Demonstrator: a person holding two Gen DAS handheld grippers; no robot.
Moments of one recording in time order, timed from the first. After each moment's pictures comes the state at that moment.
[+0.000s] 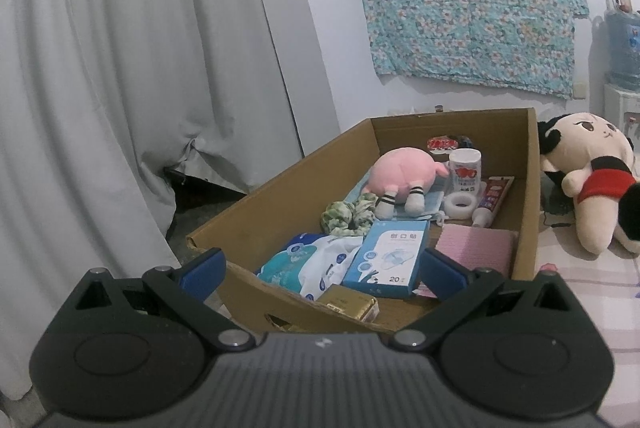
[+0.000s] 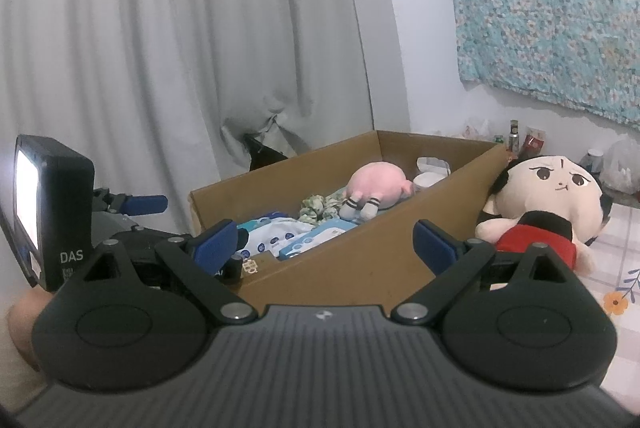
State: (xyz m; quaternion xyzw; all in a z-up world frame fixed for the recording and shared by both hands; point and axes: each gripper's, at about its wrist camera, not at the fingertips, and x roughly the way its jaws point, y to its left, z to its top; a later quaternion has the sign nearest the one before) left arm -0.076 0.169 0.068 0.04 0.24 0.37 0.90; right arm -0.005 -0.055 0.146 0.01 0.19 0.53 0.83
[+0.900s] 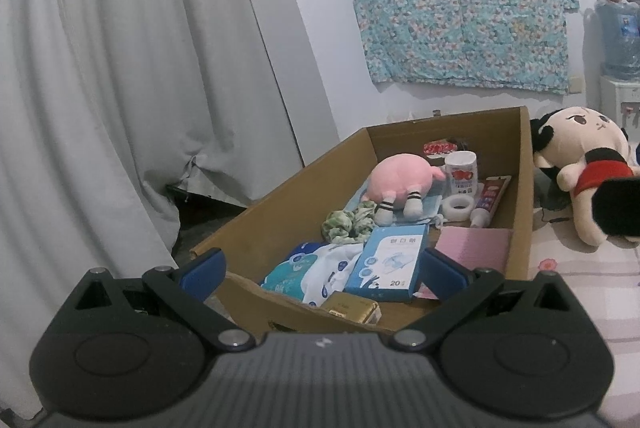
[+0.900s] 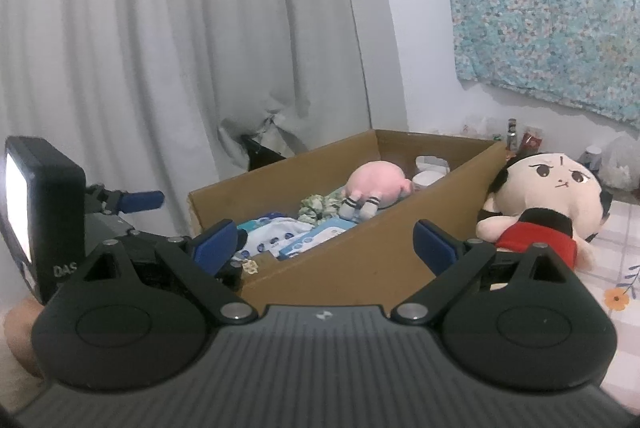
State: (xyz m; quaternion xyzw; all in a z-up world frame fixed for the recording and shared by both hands) left arm -0.076 0.163 0.070 0.07 0.24 0.37 0.90; right arm -0.010 -0.052 0.142 0.00 0.19 0.53 0.83
